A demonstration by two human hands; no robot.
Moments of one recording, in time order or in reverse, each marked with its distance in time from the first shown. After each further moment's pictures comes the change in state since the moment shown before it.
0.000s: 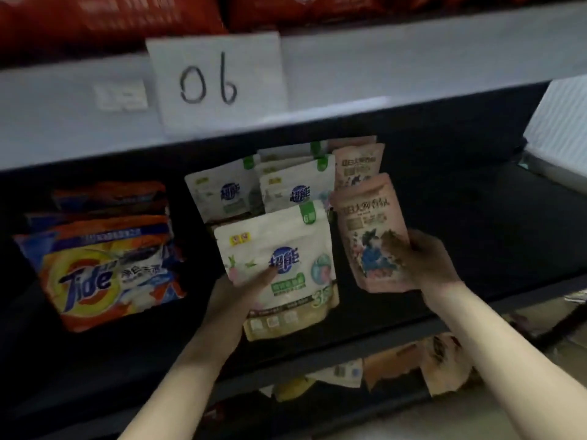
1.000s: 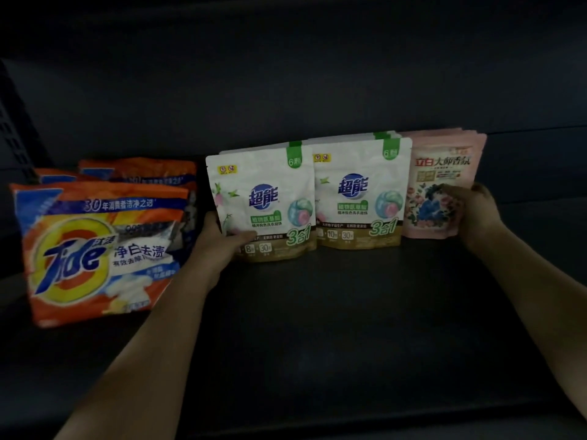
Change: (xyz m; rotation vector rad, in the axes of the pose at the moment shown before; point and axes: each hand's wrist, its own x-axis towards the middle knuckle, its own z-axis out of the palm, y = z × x) left_hand 0.183 -0.036 -0.078 0.279 0.196 0.381; right_hand 0.200 0.048 0.046 0.467 0.090 -0.119
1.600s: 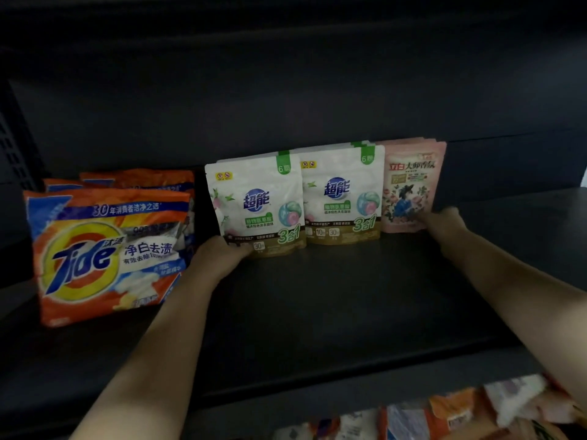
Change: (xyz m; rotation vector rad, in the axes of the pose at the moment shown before) left_hand -0.042 0.021 -0.008 0.568 -0.111 -0.017; right_hand -0.022 0.018 -0.016 -0.570 0.189 0.044
